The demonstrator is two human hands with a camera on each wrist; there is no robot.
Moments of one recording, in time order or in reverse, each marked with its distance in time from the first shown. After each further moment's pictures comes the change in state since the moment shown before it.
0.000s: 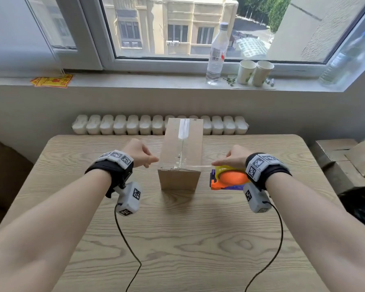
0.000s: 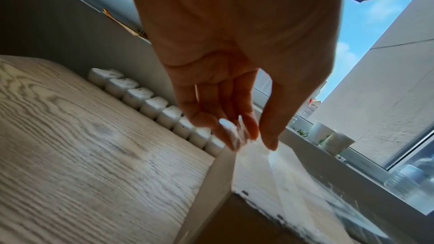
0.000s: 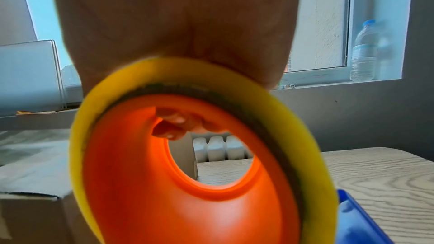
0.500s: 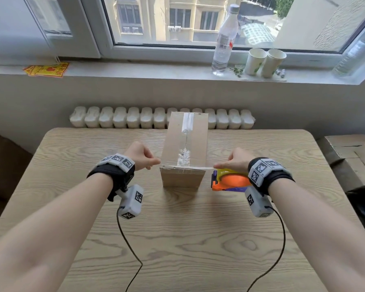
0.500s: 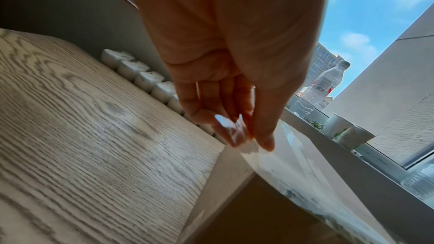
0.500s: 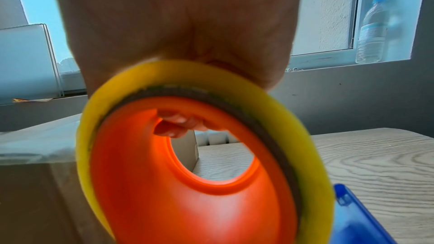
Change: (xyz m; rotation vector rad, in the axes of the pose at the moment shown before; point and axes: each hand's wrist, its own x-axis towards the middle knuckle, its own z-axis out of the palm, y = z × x) left_hand 0.018 -0.020 0.017 -0.044 -0.054 -0.034; right_hand 0.019 0.001 0.018 -0.048 -0.029 0.017
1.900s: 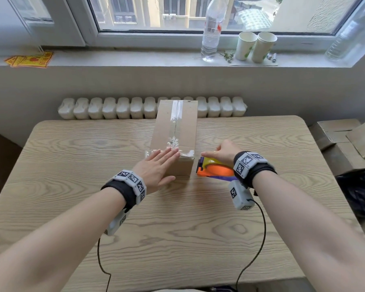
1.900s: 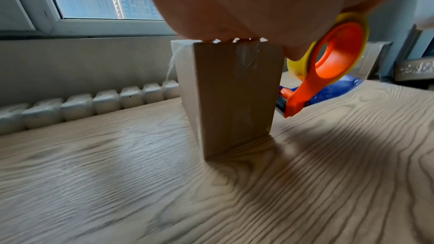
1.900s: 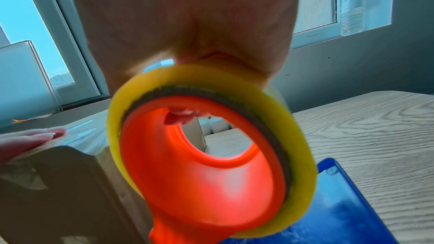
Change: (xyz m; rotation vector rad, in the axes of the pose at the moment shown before) left_hand -0.025 0.002 0.086 0.760 -0.091 0.637; right_hand 0.006 0.015 0.026 0.168 0.074 -0.033
